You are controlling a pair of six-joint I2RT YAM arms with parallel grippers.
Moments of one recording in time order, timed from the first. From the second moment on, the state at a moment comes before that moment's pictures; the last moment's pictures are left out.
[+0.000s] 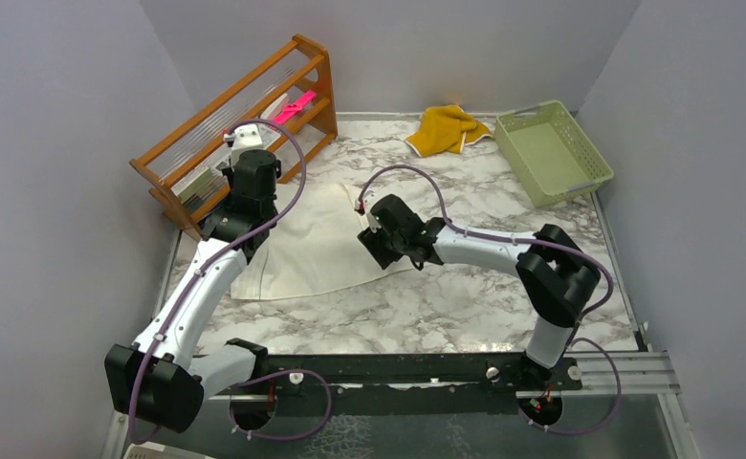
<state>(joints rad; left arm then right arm) -0.31 1.11 1.03 -0.37 -0.67 -0.19 0.89 1.77 1.12 -0.21 0.13 0.02</state>
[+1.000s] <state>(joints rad) -0.29 1.07 1.02 -0.41 -0.62 -0.16 0.80 2.01 1.32 -0.17 0.11 -0.03</state>
